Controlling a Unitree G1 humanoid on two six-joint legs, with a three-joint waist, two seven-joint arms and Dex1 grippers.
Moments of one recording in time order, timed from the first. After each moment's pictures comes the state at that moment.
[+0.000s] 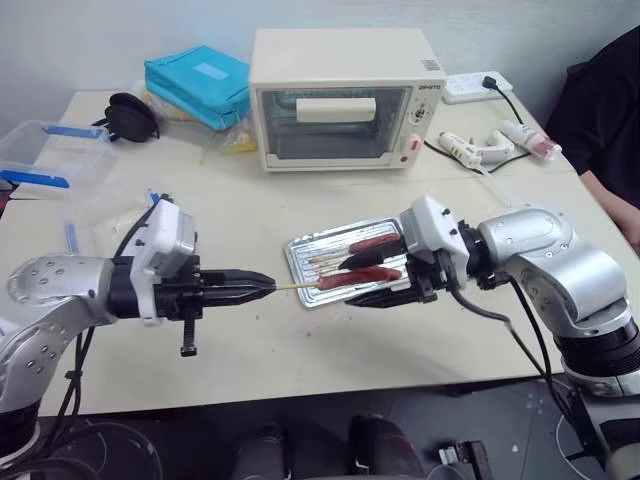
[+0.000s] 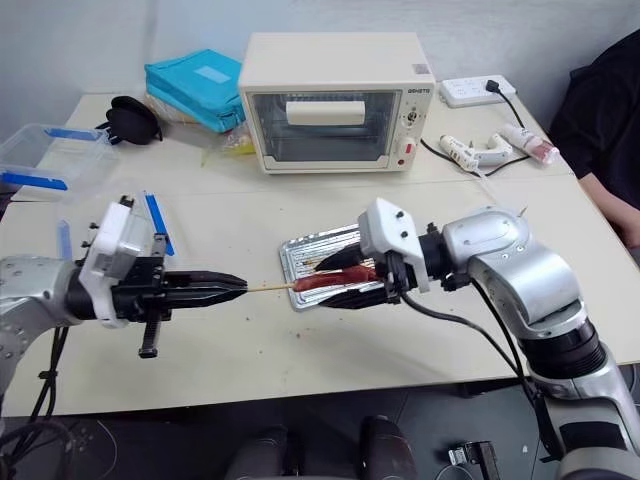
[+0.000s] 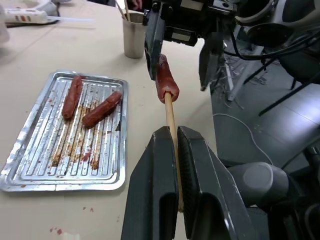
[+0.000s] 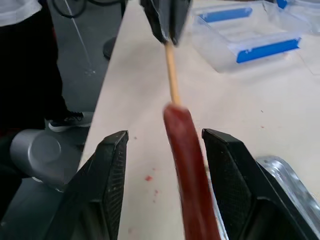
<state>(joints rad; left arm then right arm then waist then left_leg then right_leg) -0.22 0.93 0.36 -0.61 -0.92 0.84 -0.92 -0.72 -0.73 0.17 -0.30 0.52 0.61 1.26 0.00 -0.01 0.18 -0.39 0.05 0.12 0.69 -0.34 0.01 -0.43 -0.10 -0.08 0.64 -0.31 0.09</state>
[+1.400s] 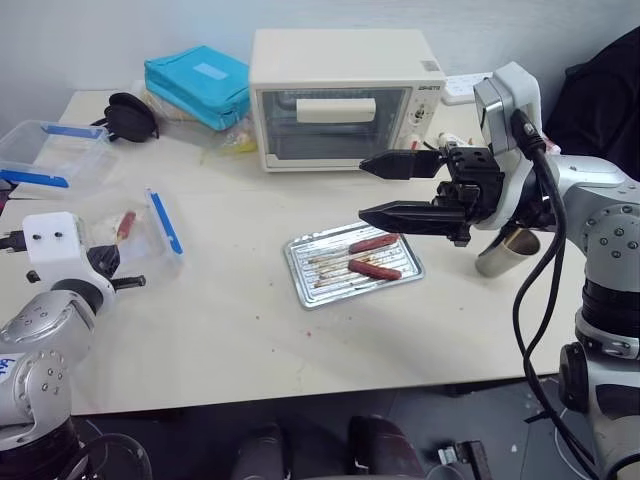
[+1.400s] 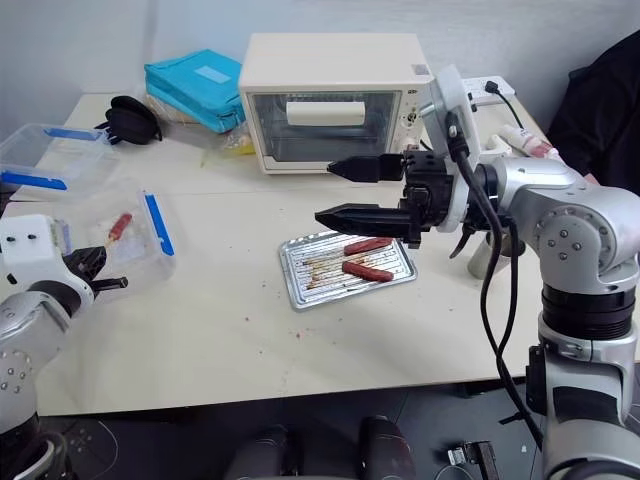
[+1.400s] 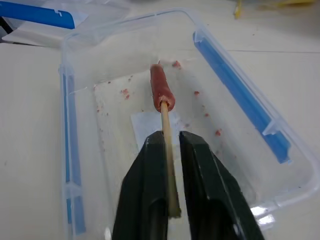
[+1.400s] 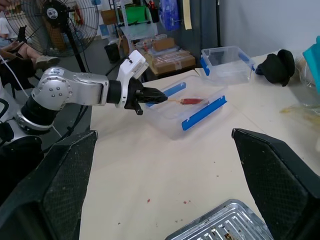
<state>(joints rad) -0.20 0.57 0.57 -0.53 -0.55 1.13 0.21 -0.90 -0.68 -0.10 -0.23 0.92 1.01 1.00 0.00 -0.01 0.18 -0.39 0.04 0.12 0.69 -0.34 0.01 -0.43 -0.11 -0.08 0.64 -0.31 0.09</state>
